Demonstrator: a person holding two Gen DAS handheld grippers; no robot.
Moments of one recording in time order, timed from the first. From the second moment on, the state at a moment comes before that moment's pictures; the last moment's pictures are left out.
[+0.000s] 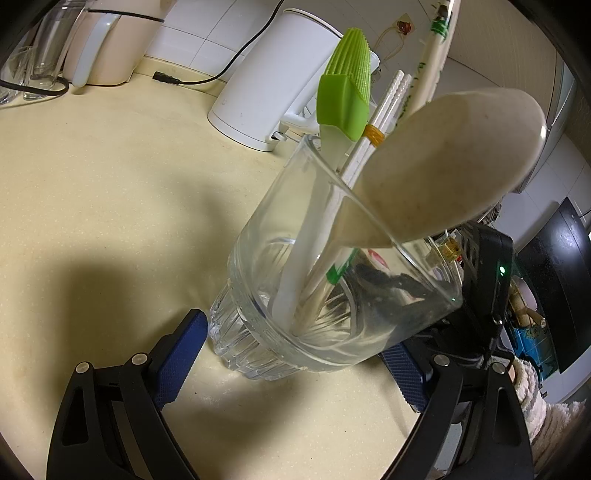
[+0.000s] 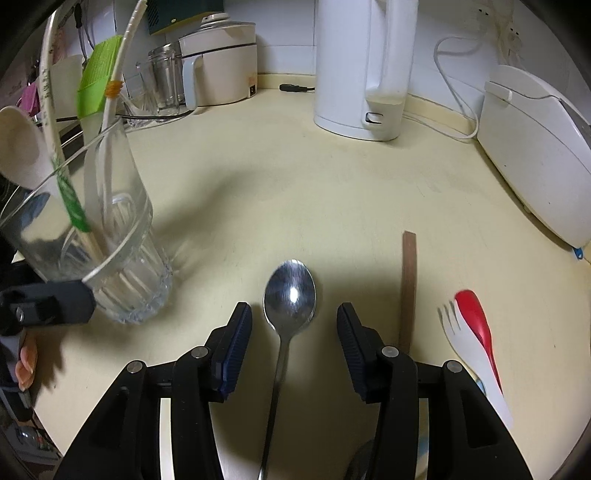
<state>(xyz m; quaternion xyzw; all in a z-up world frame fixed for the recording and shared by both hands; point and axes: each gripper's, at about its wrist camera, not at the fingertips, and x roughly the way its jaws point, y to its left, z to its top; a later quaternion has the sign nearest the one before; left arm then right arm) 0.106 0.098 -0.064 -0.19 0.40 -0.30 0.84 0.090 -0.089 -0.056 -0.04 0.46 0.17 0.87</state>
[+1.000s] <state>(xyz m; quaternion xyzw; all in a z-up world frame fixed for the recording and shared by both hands) 0.106 0.098 -0.064 -0.19 0.40 -0.30 0.84 0.081 -0.104 -0.012 0.01 0.36 0.17 0.92</state>
